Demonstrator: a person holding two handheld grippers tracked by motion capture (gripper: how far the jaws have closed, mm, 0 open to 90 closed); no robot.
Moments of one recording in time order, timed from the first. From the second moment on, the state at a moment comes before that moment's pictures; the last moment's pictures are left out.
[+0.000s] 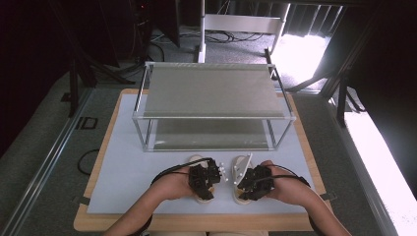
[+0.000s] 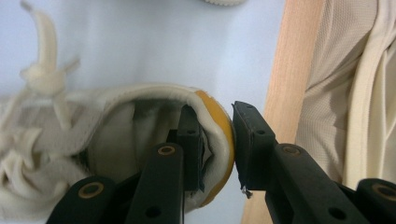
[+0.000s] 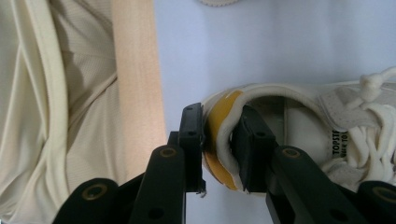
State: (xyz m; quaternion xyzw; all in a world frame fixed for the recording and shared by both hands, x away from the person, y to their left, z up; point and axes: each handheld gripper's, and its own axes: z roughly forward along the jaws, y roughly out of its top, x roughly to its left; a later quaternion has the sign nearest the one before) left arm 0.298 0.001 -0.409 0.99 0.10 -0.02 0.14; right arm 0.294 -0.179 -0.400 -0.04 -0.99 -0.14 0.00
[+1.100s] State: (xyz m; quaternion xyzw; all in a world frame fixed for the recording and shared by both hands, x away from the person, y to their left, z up) left arm 0.371 -0.019 -0.407 0.96 -0.02 0.07 0.26; right arm 0.364 -0.203 -0.390 -0.02 -0.98 -0.18 -0.09
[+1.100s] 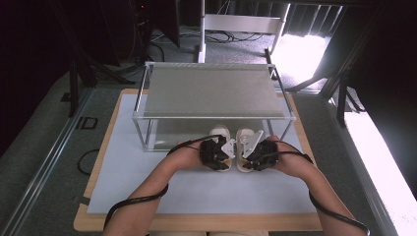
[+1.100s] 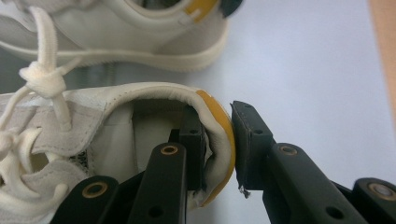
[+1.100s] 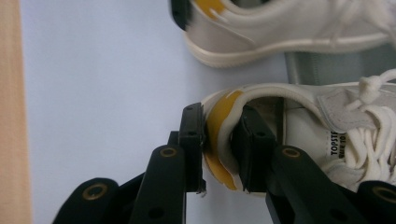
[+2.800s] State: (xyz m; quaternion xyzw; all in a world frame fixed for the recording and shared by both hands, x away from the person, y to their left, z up) left arm 0.346 -0.015 -0.405 0.90 0.19 0.18 0.34; right arm 0.340 -0.236 -0.409 -0.23 -0.89 -0.34 -0.22
